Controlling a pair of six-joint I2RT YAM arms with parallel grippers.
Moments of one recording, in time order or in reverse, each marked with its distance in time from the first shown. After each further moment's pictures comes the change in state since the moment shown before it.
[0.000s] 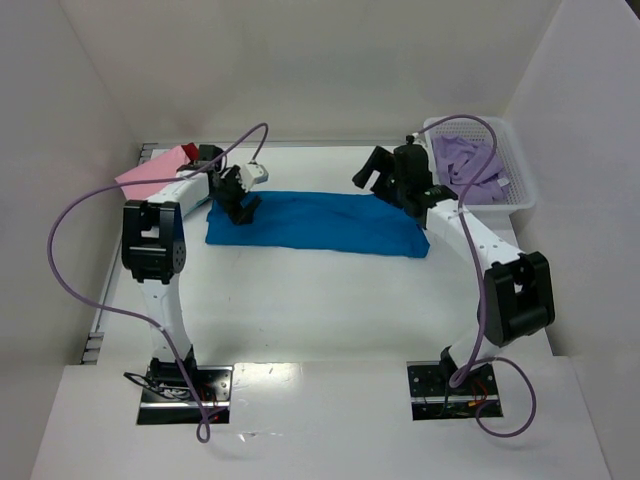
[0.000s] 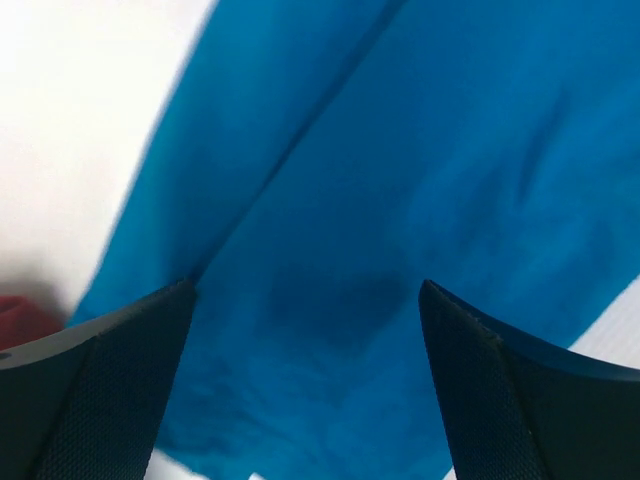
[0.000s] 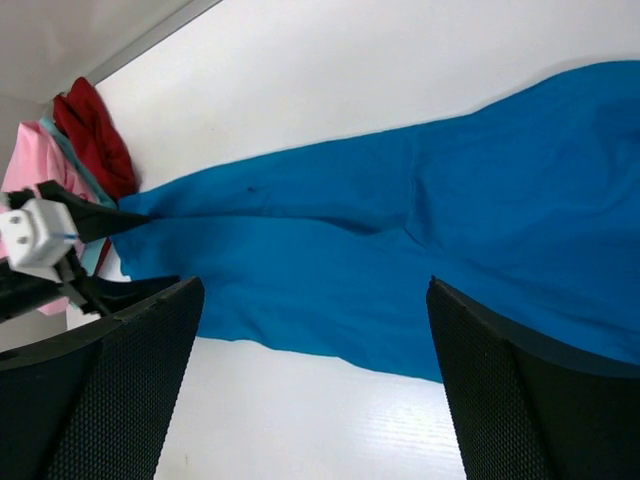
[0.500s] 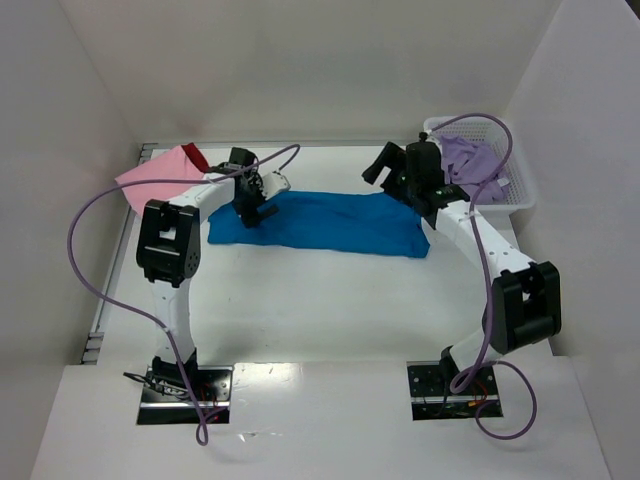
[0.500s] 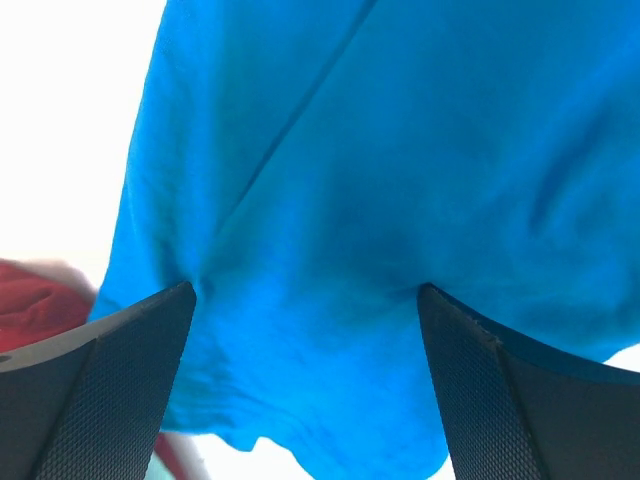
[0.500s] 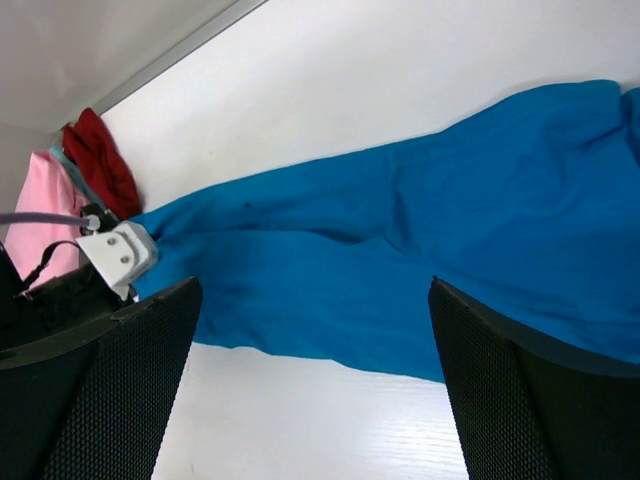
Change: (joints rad) left arm -0.158 0.016 0.000 -0.003 -0.369 -0.006; right arm -0.043 -0.056 -0.001 -0.037 0.000 -0.002
